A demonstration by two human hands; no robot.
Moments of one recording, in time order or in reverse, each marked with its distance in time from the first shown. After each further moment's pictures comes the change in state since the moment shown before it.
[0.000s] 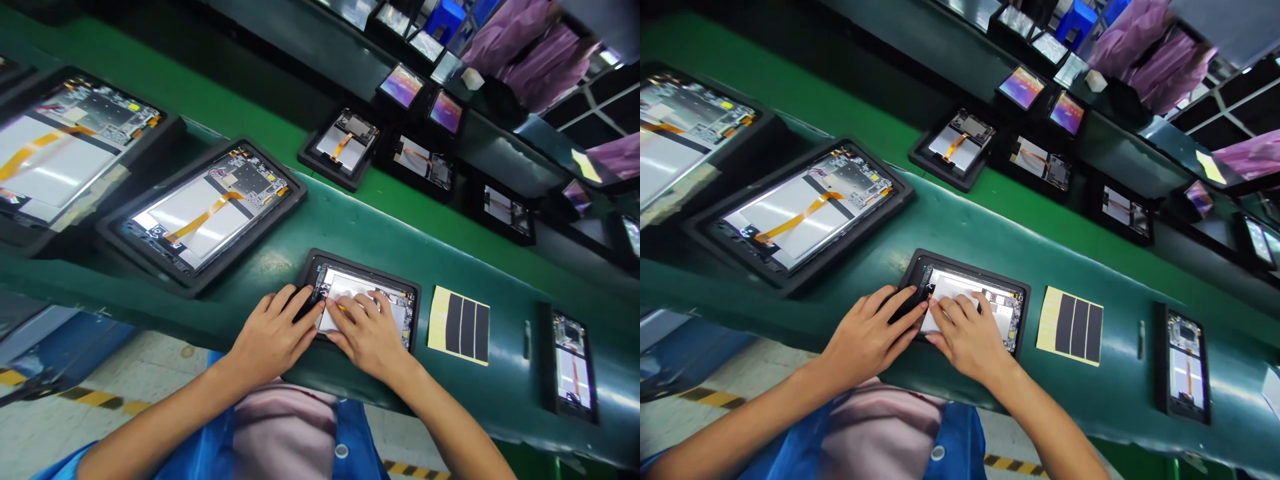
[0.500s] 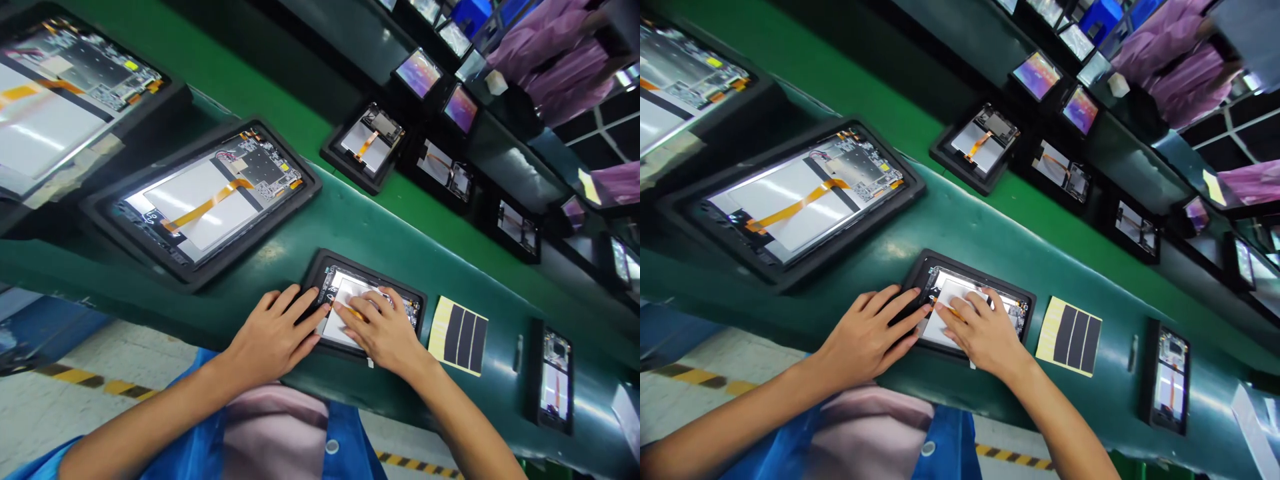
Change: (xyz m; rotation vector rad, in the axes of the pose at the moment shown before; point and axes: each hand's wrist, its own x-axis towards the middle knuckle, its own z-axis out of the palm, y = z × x) left_hand -0.005 -0.007 0.004 -0.122 -0.016 -0.023; right_hand 0.004 0.032 -0.005 -0.001 -0.034 -0.151
